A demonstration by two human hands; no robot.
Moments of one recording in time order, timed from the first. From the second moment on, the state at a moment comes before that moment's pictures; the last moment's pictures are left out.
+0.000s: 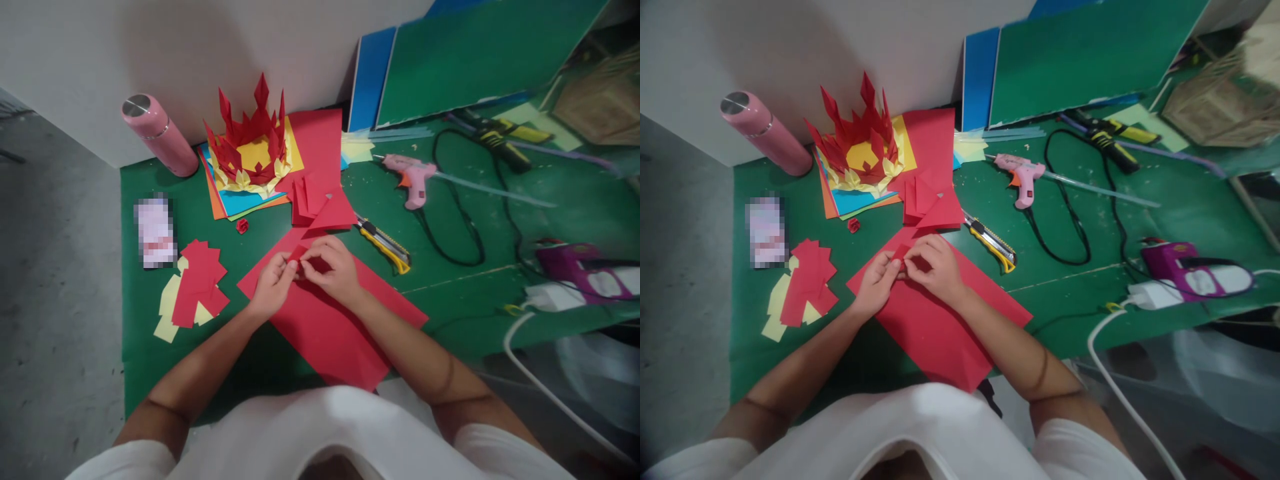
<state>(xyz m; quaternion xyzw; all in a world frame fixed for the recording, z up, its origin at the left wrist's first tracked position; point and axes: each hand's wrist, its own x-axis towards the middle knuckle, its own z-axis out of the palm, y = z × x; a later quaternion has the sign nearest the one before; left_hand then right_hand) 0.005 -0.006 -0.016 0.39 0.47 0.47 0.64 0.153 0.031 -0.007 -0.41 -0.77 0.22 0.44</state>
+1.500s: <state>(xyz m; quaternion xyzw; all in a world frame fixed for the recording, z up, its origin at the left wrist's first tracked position) -0.004 -0.003 -0.004 0.37 0.47 0.46 0.65 0.159 0.035 0.000 -0.40 -0.67 0.47 0.41</state>
